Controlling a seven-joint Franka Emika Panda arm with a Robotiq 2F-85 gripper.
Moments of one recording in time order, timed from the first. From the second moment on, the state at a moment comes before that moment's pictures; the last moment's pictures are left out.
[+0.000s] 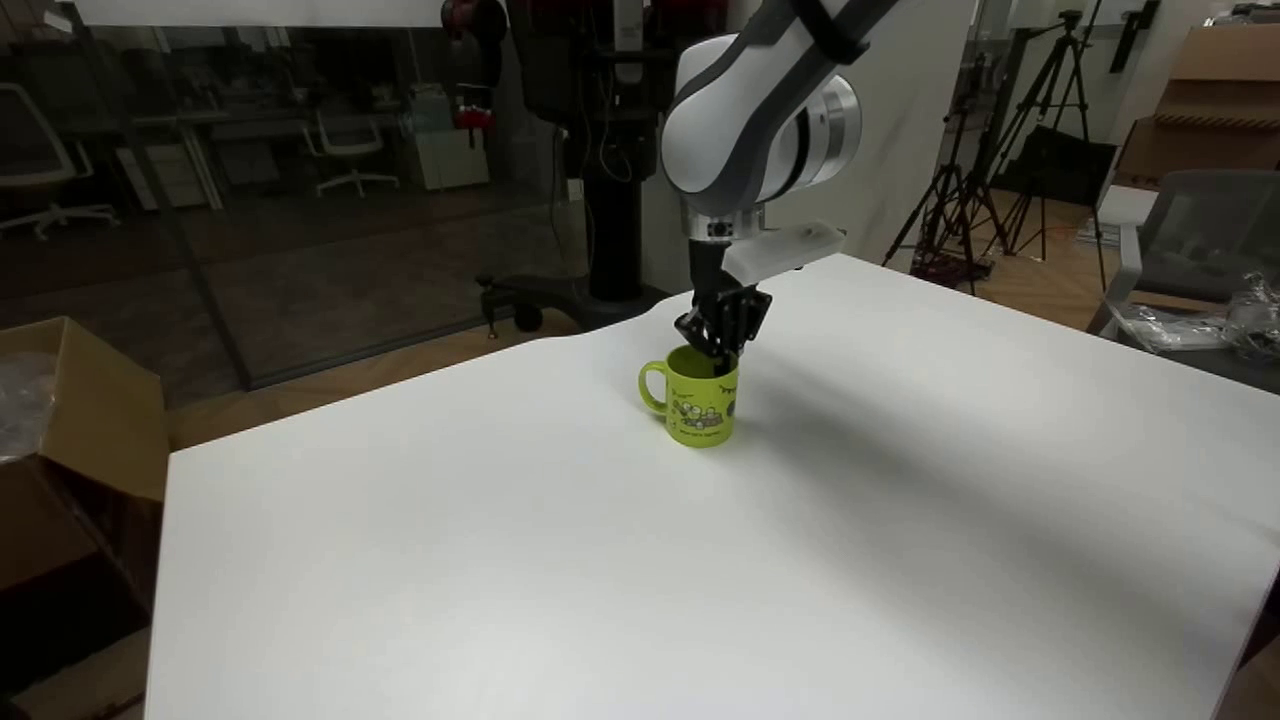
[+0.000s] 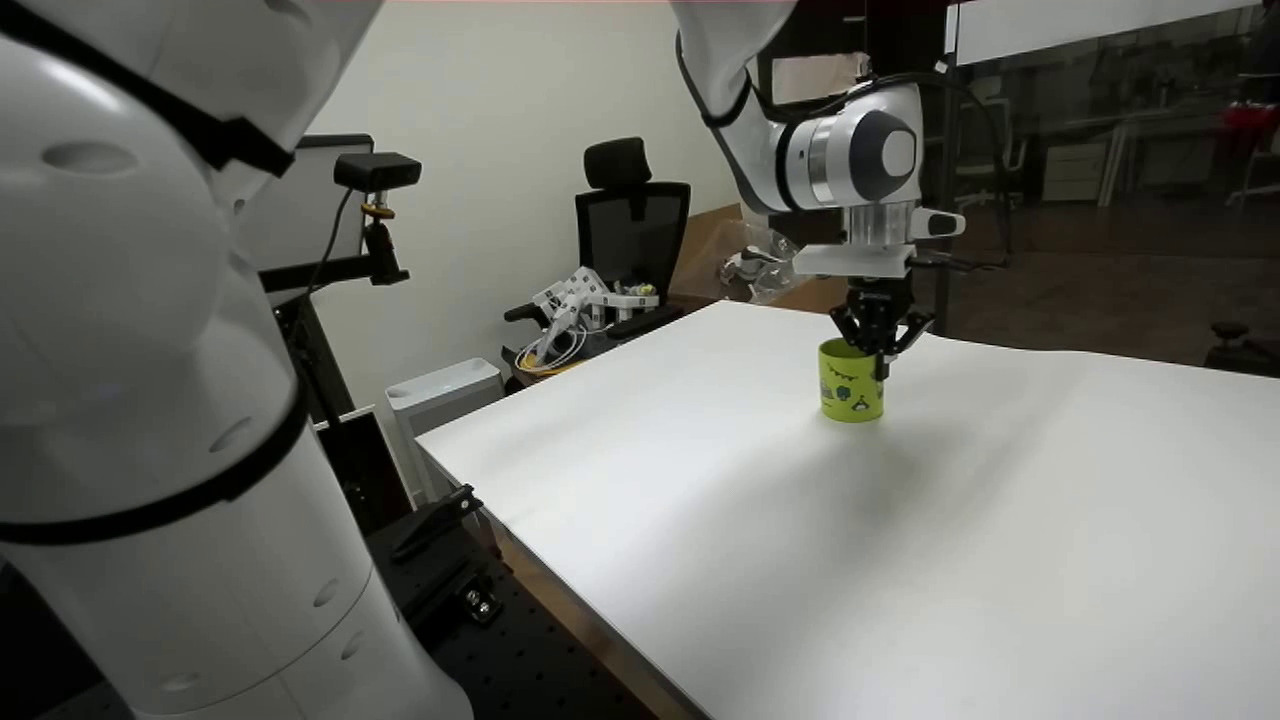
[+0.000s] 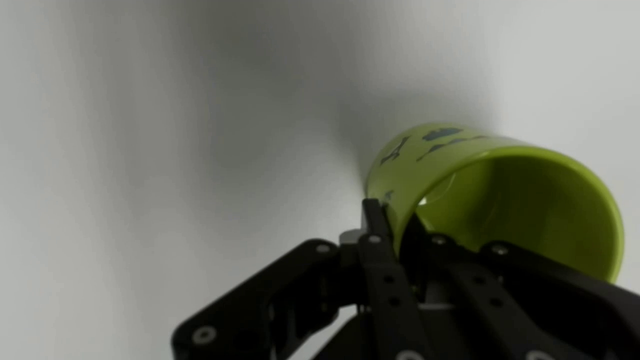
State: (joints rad) arm 0.01 0.78 -0.02 -1.60 -0.02 2.32 0.06
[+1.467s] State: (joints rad) arm 0.03 0.42 -0.05 -2.28 -0.01 2.71 0.13
